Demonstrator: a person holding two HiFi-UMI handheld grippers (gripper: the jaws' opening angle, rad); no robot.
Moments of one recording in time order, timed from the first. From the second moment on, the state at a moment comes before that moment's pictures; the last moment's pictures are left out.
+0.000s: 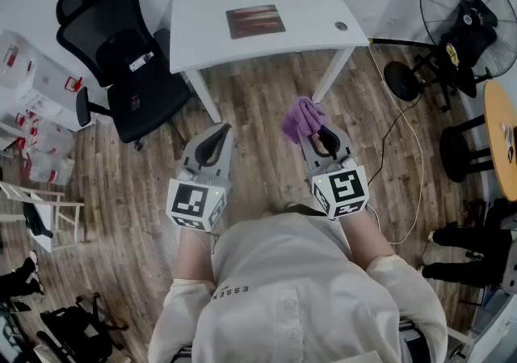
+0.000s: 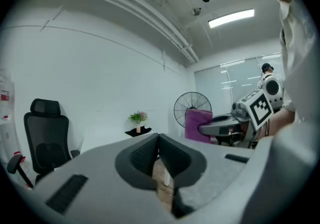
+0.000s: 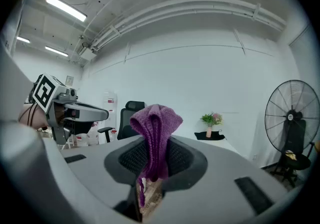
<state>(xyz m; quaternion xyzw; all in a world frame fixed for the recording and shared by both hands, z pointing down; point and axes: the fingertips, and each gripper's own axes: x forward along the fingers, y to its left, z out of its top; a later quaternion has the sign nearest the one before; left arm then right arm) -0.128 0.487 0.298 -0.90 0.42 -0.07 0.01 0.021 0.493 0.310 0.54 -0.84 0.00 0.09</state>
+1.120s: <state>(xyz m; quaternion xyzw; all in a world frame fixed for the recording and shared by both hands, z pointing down) -0.138 0.418 0.324 -0.89 0.45 -0.06 -0.01 0.021 0.400 0.339 0.52 -0.85 0.03 0.08</state>
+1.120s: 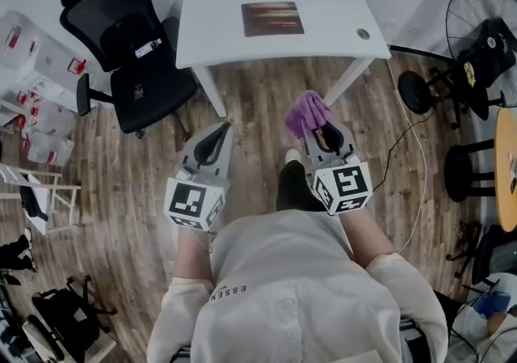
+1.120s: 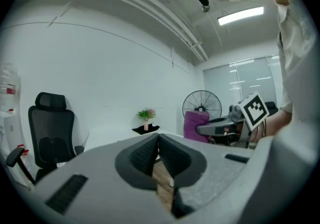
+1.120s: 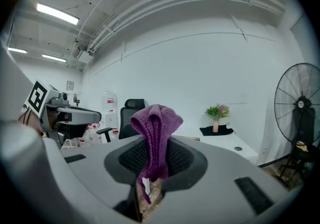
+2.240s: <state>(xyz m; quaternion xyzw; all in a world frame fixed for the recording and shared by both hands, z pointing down) -0.064 0.071 0.337 -0.83 0.55 -0.08 -0.04 0.090 0.021 0.360 0.42 -0.90 0.07 0.10</state>
